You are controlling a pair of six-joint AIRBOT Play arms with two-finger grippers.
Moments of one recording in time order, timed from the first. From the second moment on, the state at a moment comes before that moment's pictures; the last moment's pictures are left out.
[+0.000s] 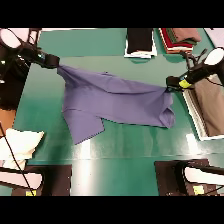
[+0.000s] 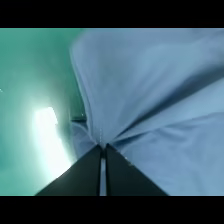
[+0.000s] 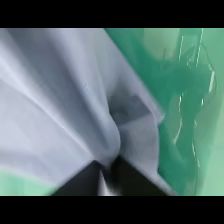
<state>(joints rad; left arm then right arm) -0.05 -1.59 1.73 1.33 -1.16 -1.34 -0.05 -1.37 1.34 -1.28 1.35 1.58</state>
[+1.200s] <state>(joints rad) 0.17 -1.23 0.98 1.18 -1.16 -1.40 -0.27 -1.00 0.65 -1.24 1.26 1.37</state>
